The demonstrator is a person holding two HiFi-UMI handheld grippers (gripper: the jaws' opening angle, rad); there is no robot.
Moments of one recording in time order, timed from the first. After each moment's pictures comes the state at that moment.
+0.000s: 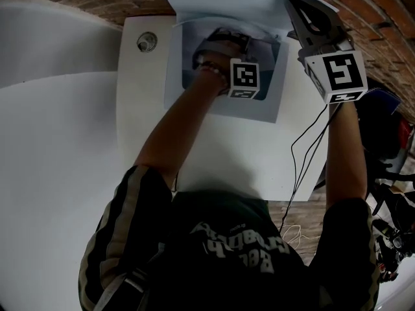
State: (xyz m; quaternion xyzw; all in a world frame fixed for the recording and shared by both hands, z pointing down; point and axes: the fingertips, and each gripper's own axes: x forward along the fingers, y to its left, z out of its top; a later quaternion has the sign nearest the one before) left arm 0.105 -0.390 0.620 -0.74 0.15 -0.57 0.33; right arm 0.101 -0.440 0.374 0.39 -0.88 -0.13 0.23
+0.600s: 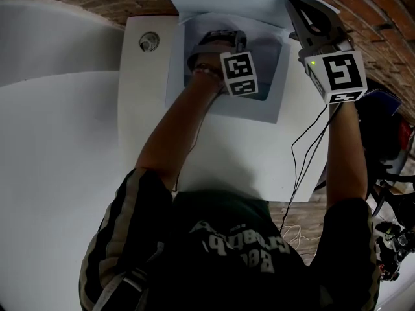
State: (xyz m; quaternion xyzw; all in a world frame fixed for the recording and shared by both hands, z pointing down) left arm 0.090 -0.395 0.605 -0.80 0.23 -0.52 0.17; right arm 0.100 -0.440 0.375 0.39 -0.88 -0.13 0.23
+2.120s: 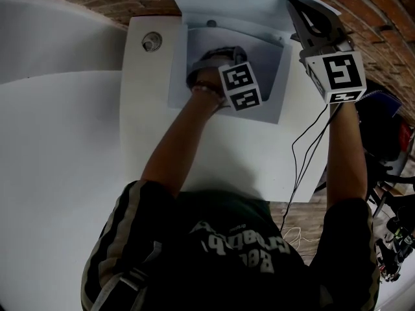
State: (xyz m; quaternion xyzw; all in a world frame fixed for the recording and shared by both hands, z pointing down) left arm 0.082 -0.344 0.600 -0.82 0.20 -0.53 0.05; right arm 0.099 -0.441 0.378 0.39 -0.88 -0.13 0.23
